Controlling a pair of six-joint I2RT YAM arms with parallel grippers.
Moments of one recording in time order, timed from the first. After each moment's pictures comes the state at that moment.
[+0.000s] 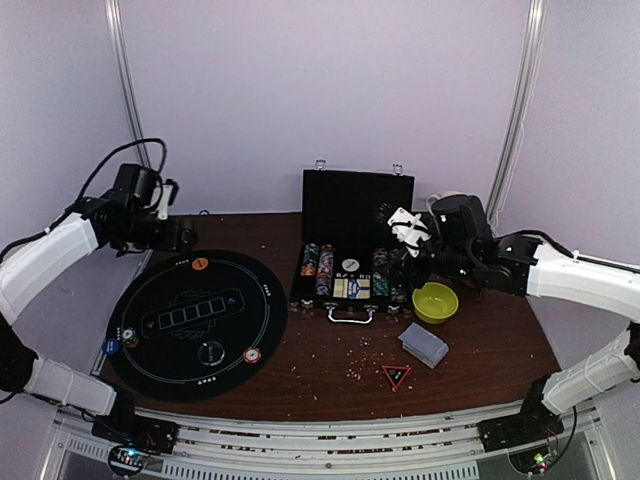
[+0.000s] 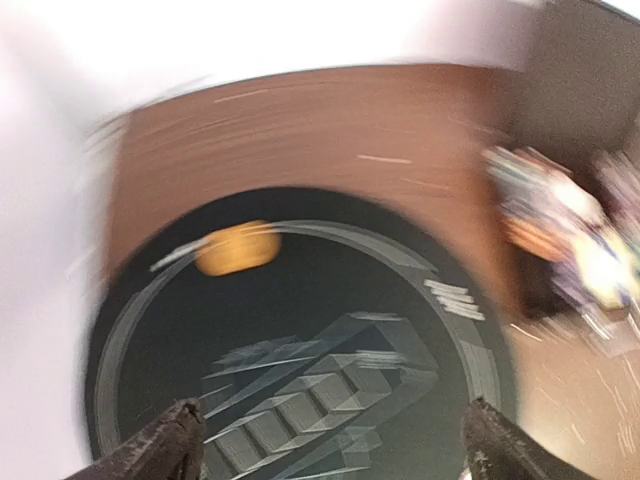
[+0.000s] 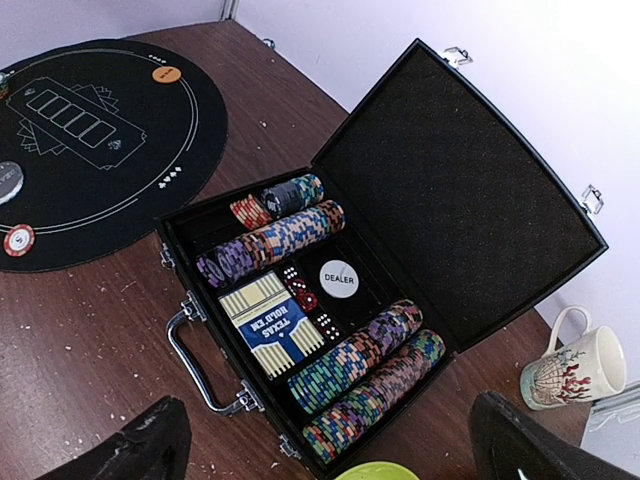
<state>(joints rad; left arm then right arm) -0.28 1.27 1.18 -0.69 -0.11 -0.16 0.81 1.28 1.01 -0.23 0.21 -0.30</state>
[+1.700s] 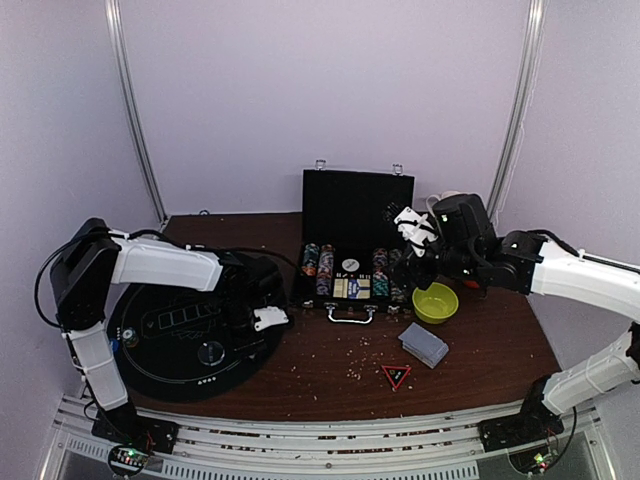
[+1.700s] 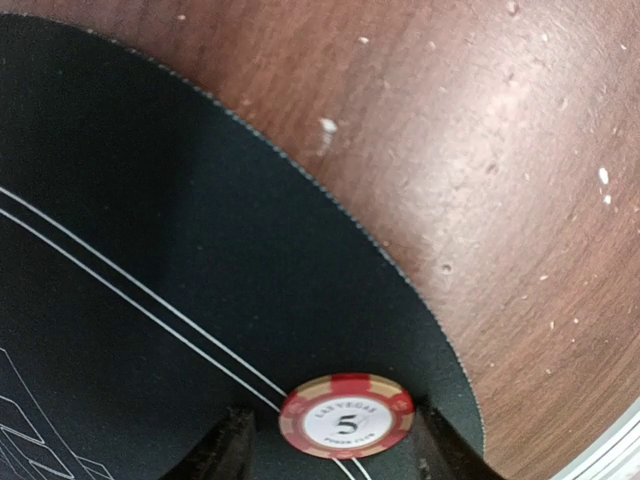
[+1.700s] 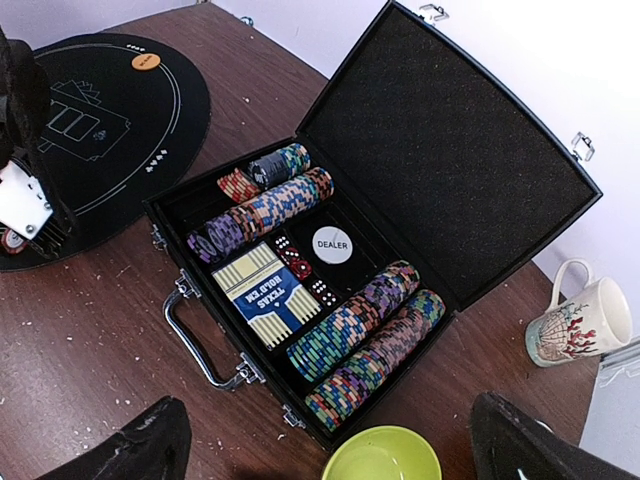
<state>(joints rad) -0.81 1.84 1.16 -0.86 0.03 0.31 0.81 1.27 1.03 -0.34 0.26 -0.21</state>
